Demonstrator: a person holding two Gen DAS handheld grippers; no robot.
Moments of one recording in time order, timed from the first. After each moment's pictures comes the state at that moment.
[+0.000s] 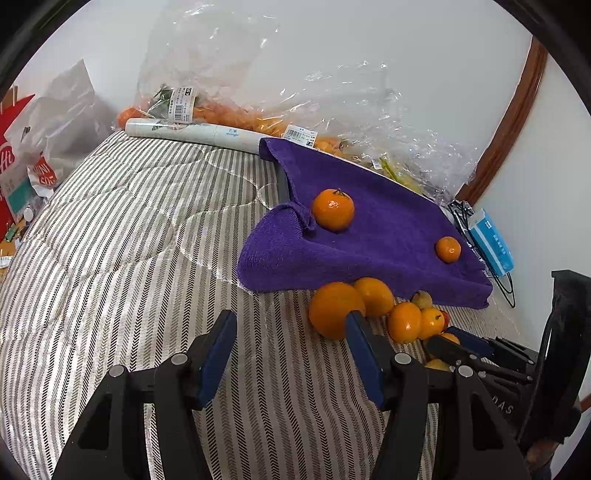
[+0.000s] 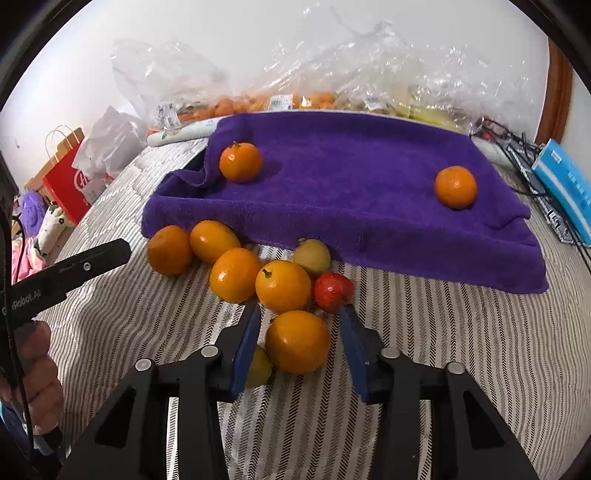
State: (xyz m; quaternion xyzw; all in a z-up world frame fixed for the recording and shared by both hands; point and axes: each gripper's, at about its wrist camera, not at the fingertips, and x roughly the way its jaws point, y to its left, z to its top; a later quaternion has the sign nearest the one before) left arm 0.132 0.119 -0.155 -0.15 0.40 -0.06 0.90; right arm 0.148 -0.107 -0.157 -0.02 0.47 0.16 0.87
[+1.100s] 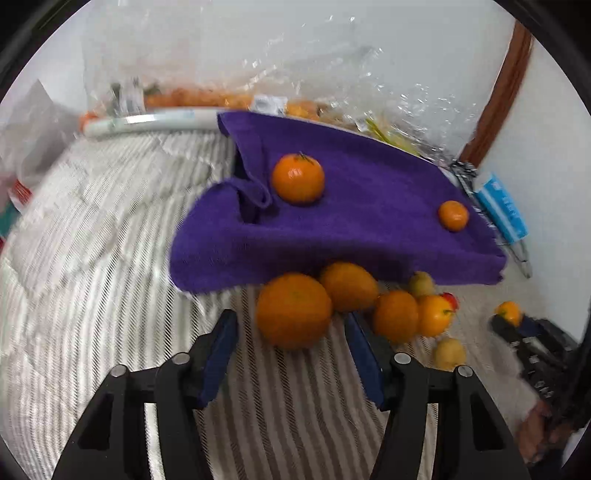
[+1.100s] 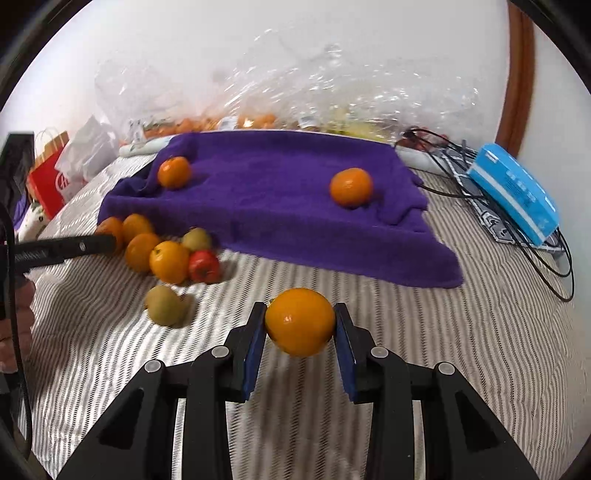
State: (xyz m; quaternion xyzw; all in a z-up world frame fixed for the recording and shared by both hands) left arm 0.158 0.067 -0.168 -0.08 0.43 -0.05 0.90; right arm 0.135 -0.198 -0.154 -0.05 0.40 0.12 0.91
